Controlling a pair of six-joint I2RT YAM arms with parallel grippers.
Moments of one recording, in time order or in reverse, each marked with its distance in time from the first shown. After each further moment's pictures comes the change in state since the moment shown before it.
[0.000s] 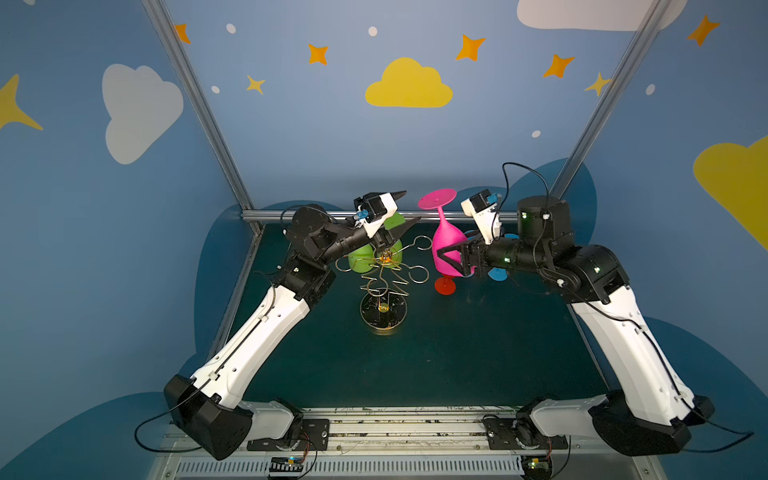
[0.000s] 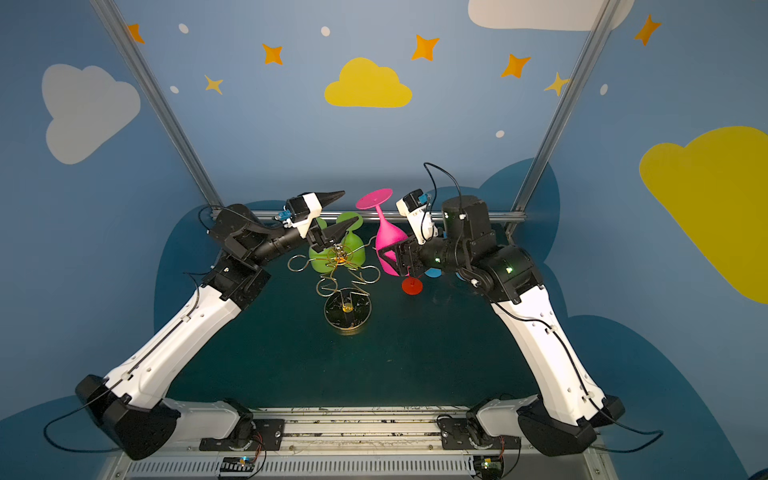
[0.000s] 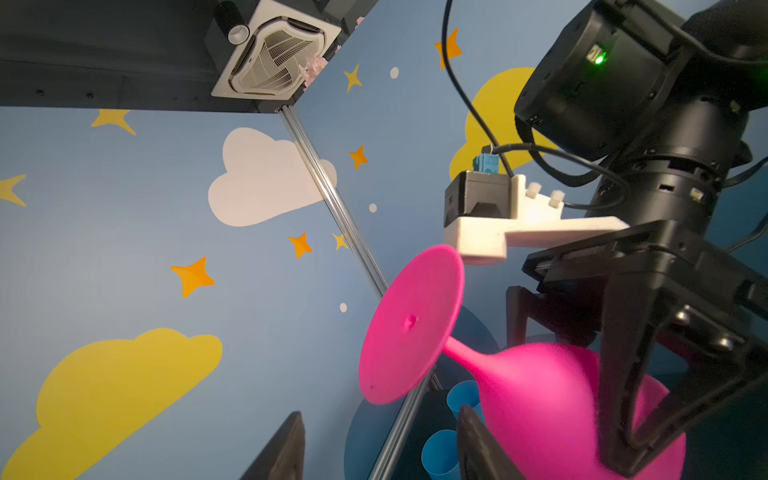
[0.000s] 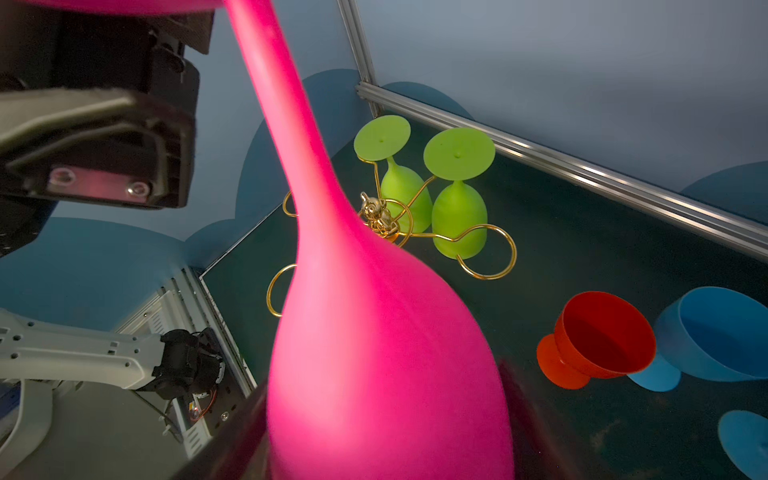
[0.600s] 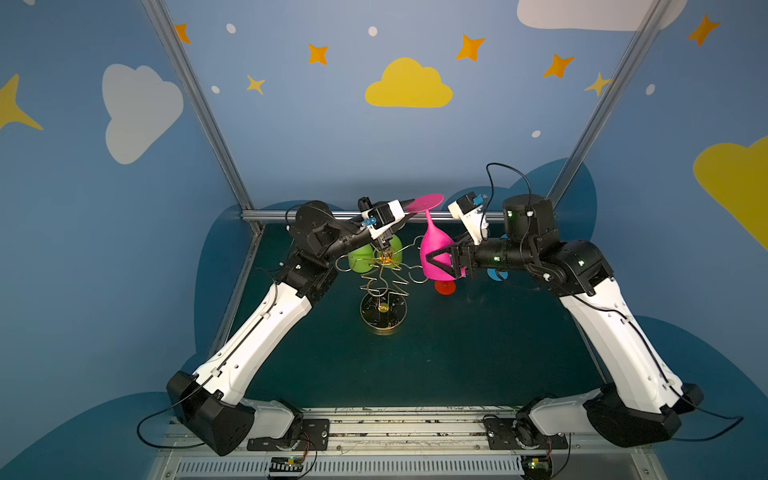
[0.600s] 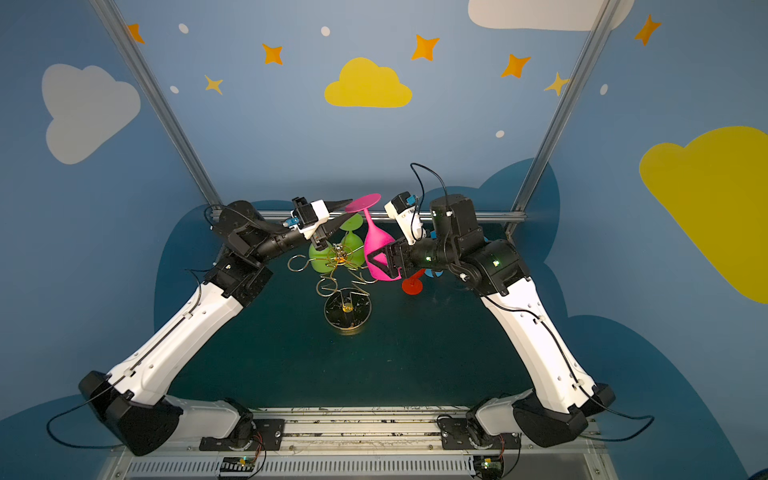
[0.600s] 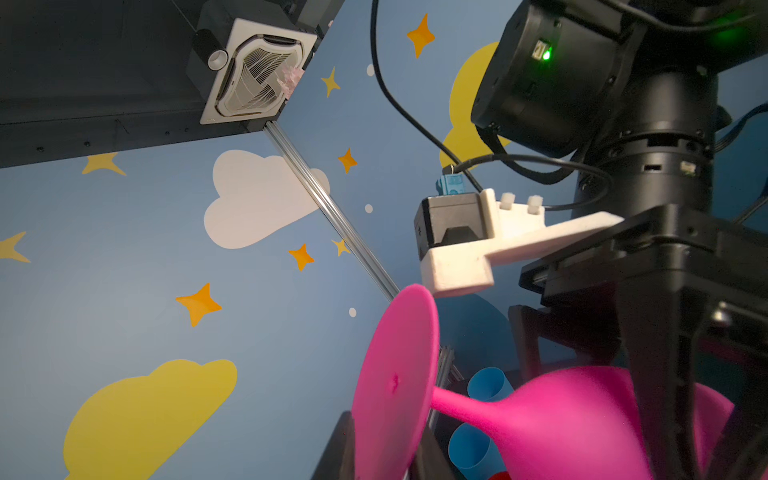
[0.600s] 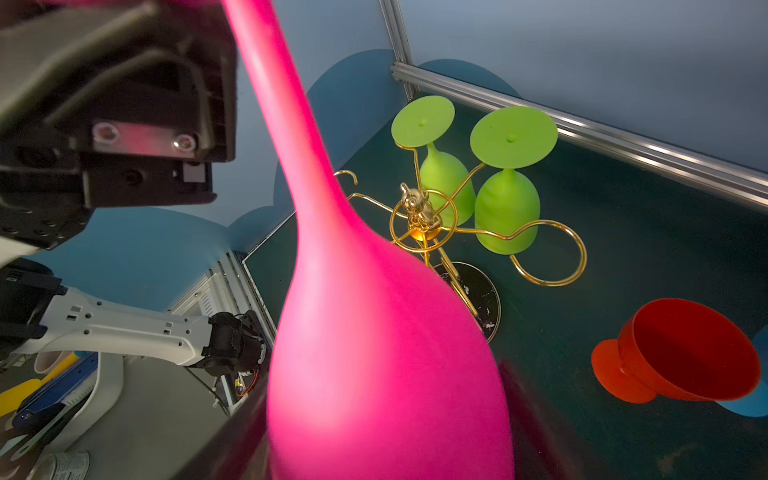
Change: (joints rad) left arm -0.008 0.021 0.033 -0.038 0.020 0.141; right arm 0.031 0.037 0.004 0.002 -0.077 0.040
